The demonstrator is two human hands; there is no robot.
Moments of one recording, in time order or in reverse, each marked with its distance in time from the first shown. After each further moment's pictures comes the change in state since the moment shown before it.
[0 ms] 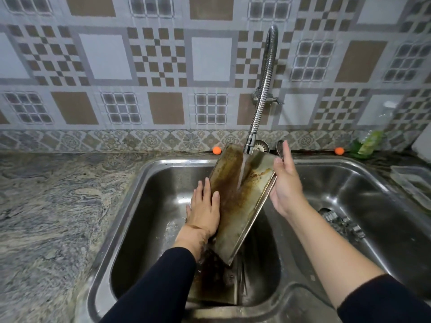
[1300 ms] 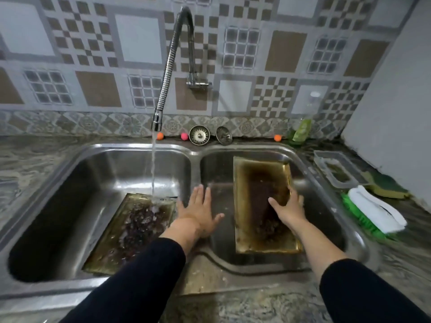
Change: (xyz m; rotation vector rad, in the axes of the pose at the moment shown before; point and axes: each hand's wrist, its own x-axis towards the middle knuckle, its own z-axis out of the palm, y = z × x) left_hand -0.062 0.130 0.111 0.678 -0.389 0.143; right_hand -0.002 -0.002 -0.277 -1.101 0.280 0.304
